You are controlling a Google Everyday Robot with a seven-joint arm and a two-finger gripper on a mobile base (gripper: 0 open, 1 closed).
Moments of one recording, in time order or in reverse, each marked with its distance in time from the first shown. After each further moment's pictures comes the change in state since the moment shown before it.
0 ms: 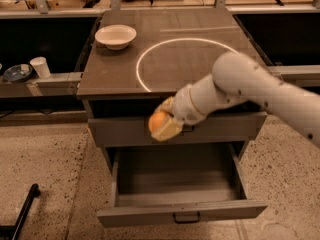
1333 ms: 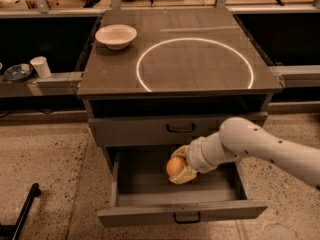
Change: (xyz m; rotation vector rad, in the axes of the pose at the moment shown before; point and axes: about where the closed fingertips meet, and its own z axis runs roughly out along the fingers) arm 0.151 0.068 0.063 0.008 0.111 0.046
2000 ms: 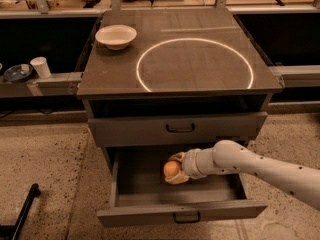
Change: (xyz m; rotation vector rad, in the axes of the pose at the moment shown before) arm 0.053 -0.038 0.084 0.129 -0.084 0.030
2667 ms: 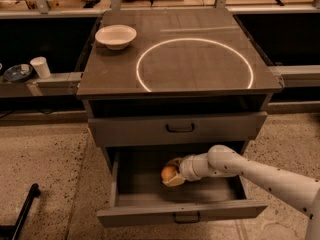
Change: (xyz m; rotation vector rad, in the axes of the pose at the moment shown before) arm 0.049 -0.013 0.073 -0.065 -0.063 0.082
